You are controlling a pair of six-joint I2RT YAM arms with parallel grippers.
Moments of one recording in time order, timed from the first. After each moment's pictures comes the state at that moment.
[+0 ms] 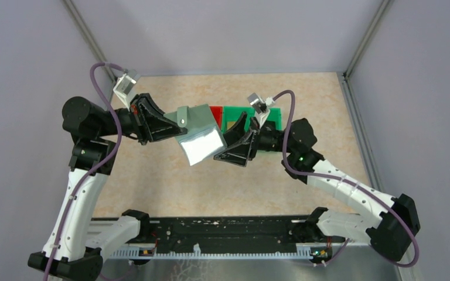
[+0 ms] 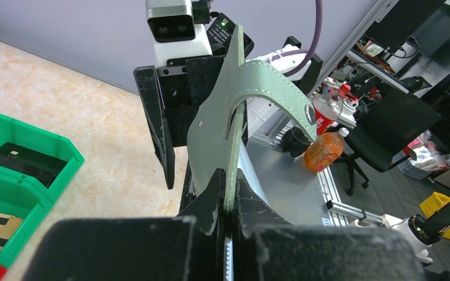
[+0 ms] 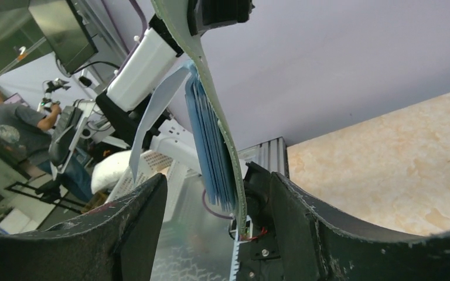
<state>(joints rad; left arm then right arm) -0.25 0.95 1.25 0.07 1.23 -0.80 0.78 1.08 0.84 0.65 -0.80 0.79</state>
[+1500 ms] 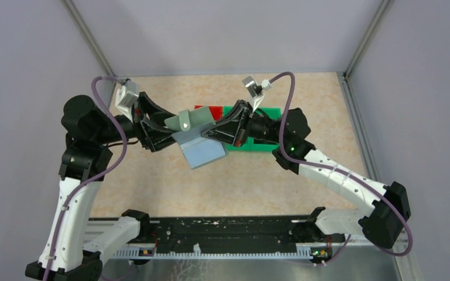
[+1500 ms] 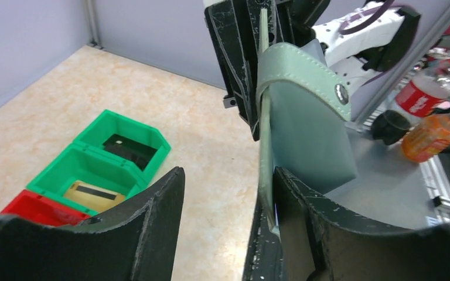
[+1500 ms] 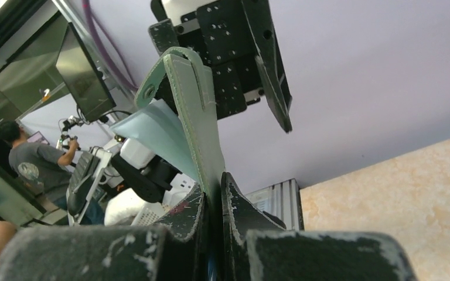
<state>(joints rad) -0.25 0.91 1.31 -0.32 1.09 -0.28 0.82 1.20 1.02 0.70 -0.68 0.88</state>
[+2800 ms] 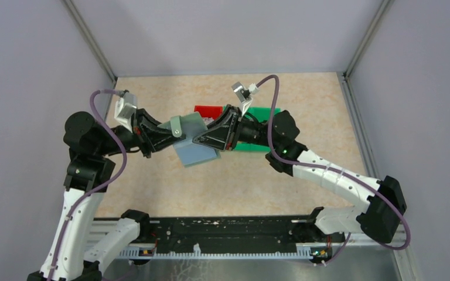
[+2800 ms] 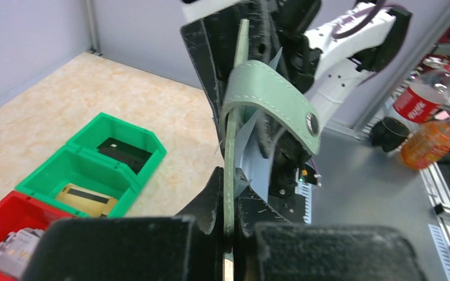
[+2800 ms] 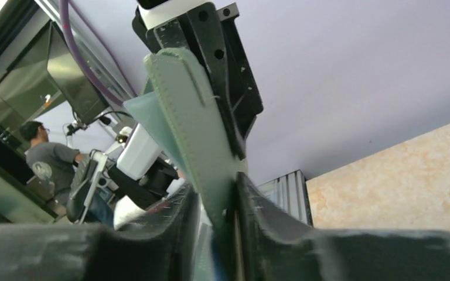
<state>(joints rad) -0.25 0.80 1.15 -0.18 1.08 -0.33 0.89 1.24 1.01 0.66 -0.61 0.88</state>
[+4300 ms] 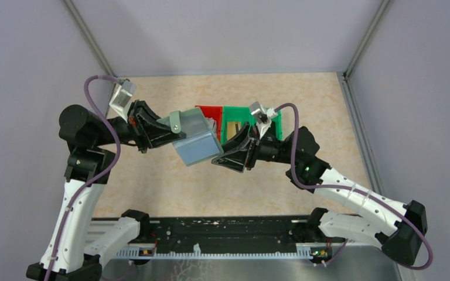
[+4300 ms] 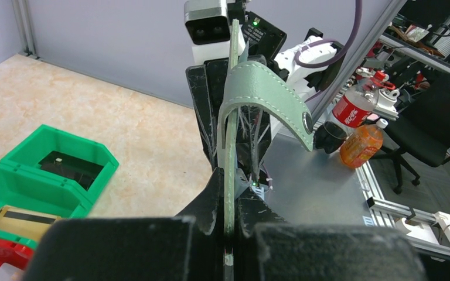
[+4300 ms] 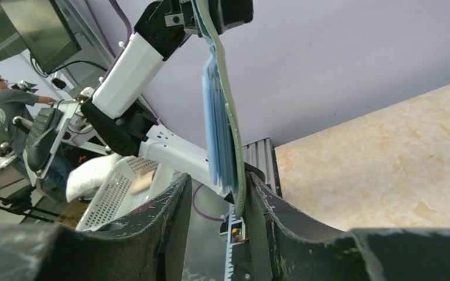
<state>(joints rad) -0.25 0.87 1.22 -0.04 1.18 -0.59 0.89 0.97 0.82 0.47 -0.62 0.65</state>
